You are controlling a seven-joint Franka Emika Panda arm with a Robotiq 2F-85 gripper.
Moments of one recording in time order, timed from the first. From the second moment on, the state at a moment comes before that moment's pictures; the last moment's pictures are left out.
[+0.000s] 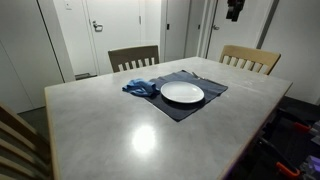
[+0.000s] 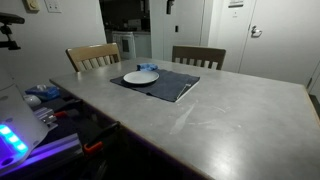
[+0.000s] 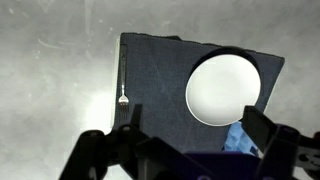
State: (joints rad) arm 0.02 -0.22 -0.22 -2.26 0.01 2.04 -0.42
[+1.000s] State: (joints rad) arm -0.04 0.05 -0.19 -2.06 0.13 2.01 -0.48
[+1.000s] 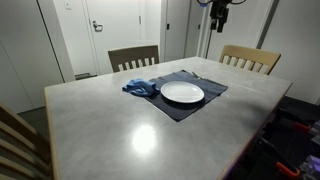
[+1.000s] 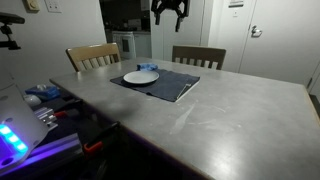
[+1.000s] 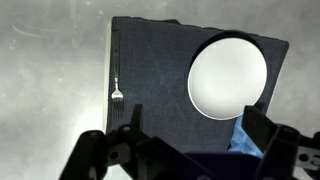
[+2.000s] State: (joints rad) arm -0.09 0.39 -0.11 -2.07 0.13 2.22 -0.37
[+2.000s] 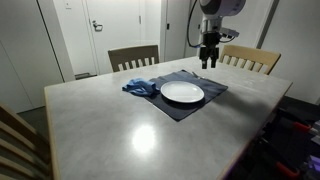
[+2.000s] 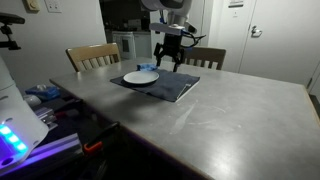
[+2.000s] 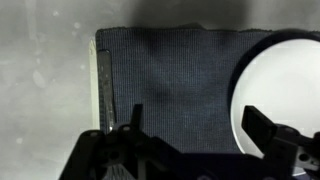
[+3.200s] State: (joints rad) arm -0.10 0.43 -0.10 -2.07 0.09 2.32 -0.12
